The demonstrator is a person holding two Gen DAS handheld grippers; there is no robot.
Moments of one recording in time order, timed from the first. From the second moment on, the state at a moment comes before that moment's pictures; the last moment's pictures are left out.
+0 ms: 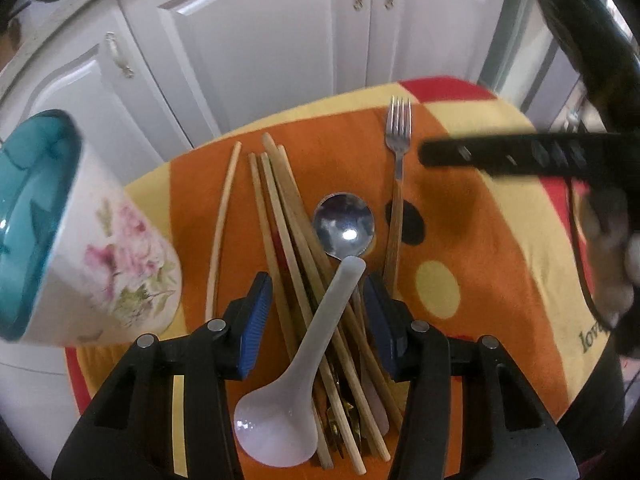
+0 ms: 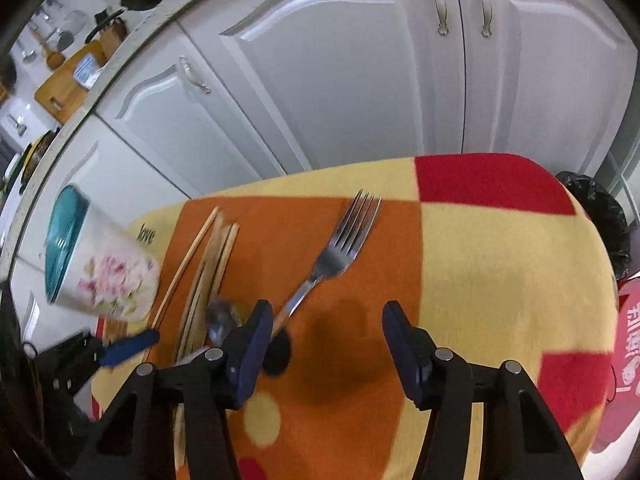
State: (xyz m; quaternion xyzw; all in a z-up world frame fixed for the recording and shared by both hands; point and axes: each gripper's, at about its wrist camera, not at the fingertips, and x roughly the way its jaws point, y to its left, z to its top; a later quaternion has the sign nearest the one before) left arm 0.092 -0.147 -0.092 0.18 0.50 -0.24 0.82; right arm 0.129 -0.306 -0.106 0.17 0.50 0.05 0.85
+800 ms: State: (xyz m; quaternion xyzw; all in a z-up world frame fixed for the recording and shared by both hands) left arm 0.094 -0.088 -0.073 0.01 0.54 -0.25 0.81; right arm 0.116 -0.301 -0.073 0.16 0.44 0.09 0.88
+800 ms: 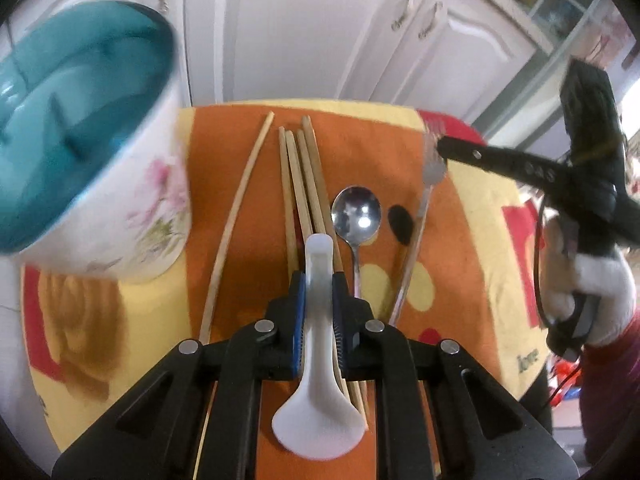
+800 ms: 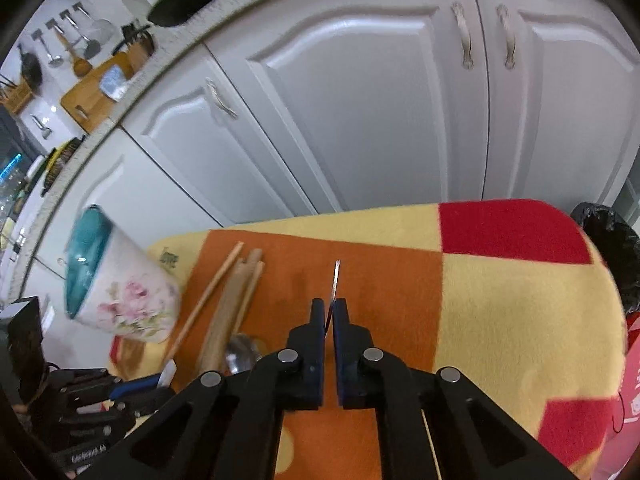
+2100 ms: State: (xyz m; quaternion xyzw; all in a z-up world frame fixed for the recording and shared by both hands) left arm 0.136 0.047 0.088 -0.10 0.29 -0.10 0.95; right arm 0.105 -0.166 0.152 0.04 0.25 0.19 0.95
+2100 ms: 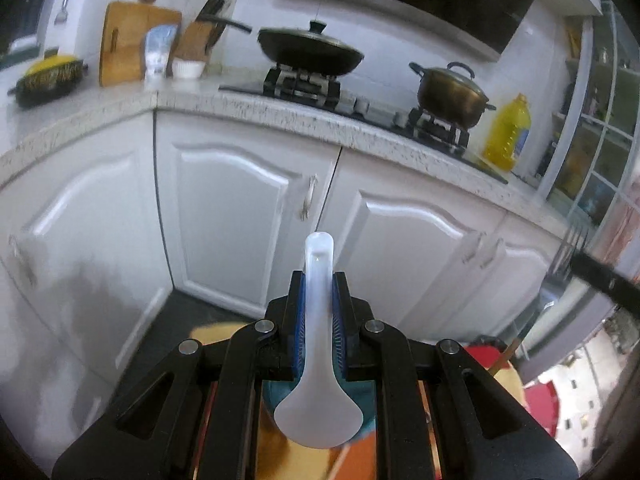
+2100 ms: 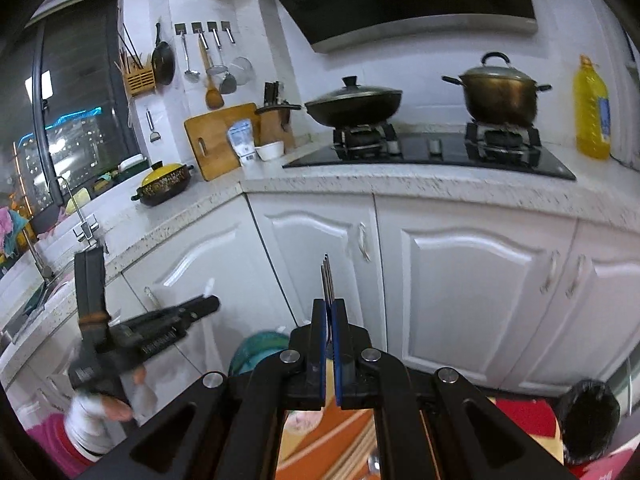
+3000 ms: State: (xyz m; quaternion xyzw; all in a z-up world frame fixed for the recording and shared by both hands) left arm 0.155 0.055 0.014 -0.04 0.28 -0.20 0.94; right arm 0.198 -0.091 0.063 -0.02 0.34 0.21 0.92
